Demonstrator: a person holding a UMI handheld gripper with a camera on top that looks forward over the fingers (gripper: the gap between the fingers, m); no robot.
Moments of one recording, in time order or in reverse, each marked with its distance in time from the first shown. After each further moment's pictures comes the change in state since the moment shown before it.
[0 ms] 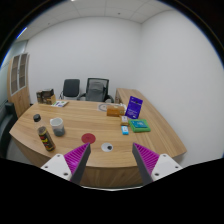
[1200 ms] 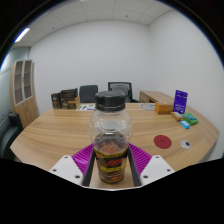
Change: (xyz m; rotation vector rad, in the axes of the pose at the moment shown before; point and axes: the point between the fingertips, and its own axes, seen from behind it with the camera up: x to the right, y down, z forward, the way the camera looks) arm -0.359 0.030 0.175 0.122 -0.092 0.104
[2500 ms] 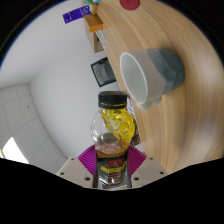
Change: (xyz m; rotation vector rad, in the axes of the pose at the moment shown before) arm -0.135 -0.138 0.085 -0.122 -0.598 1.834
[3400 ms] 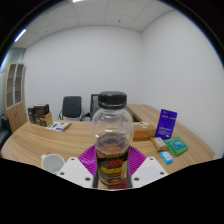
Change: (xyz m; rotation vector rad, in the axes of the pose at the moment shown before) arm -0.099 -0.286 -0.114 0.262 0.565 -1.903
